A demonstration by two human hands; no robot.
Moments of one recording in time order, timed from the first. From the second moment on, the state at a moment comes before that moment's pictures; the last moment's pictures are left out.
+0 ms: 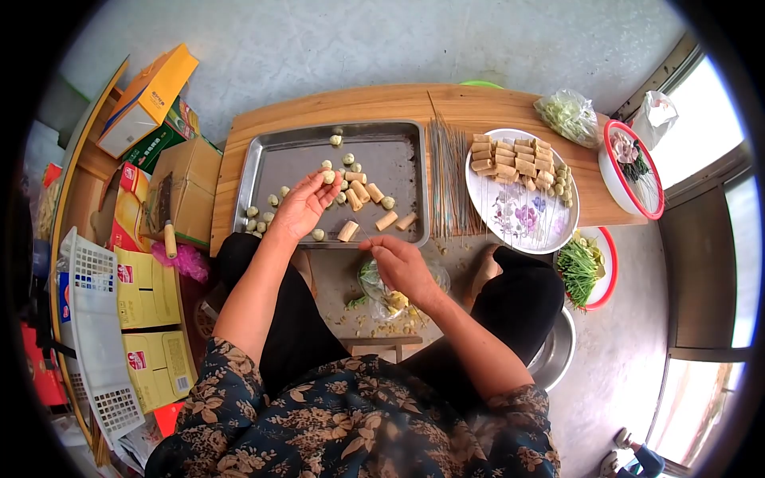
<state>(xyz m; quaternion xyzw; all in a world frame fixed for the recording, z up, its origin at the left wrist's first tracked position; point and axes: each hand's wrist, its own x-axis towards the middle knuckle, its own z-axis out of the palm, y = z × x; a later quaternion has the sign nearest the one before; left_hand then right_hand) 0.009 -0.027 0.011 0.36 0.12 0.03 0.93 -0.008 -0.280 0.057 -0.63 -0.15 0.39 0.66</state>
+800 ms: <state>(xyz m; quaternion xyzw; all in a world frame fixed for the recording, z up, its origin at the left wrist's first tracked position) 0.007 -0.031 0.011 0.36 0.09 0.02 0.93 -0.006 -0.278 0.054 -0.62 -0.14 0.39 0.66</state>
